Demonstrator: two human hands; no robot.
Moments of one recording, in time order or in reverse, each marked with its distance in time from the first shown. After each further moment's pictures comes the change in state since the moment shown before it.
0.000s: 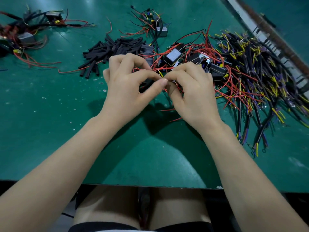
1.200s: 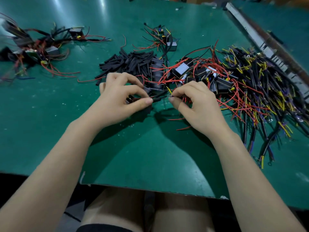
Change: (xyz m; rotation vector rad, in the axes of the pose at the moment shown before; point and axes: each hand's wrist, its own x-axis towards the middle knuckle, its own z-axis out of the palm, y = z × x) left_hand -0.002 -0.037 -0.036 -0.014 -0.345 -0.069; right_hand 0.003 0.014 0.001 0.188 -0.192 0.038
